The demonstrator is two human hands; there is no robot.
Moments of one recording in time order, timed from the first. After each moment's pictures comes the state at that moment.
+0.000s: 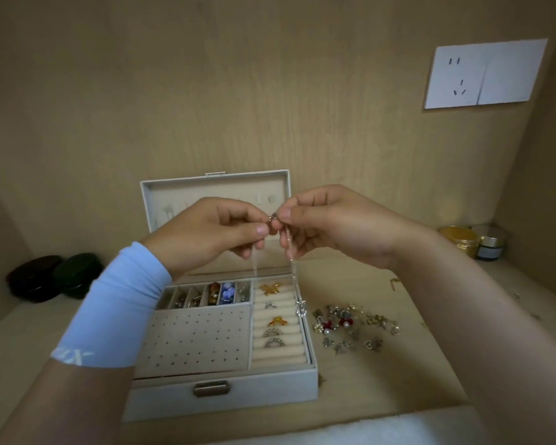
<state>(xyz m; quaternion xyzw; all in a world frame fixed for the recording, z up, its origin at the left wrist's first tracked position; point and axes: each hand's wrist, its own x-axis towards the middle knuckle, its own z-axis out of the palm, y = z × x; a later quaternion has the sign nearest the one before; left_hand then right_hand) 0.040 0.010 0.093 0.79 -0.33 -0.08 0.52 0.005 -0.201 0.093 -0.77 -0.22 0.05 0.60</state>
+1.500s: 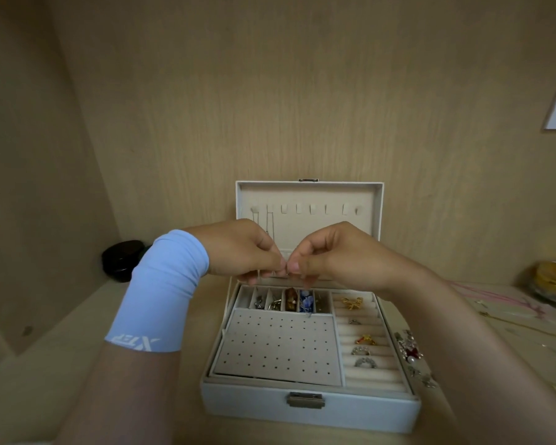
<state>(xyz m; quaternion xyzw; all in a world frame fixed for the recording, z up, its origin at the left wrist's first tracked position) 0.058 0.094 0.098 0.94 -0.18 -0.13 0.27 0.041 -0.102 0.068 -0.83 -0.20 0.05 0.52</state>
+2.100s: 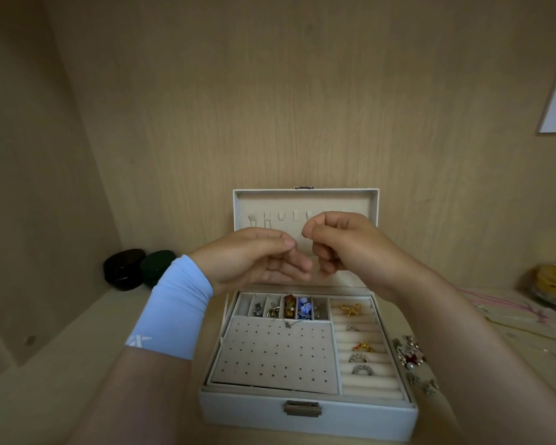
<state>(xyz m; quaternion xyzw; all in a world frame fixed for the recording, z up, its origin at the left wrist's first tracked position) 0.069 0.084 0.074 0.71 -0.23 -0.23 0.63 0.043 -0.107 0.078 -0.77 -0.14 -0.02 0.63</state>
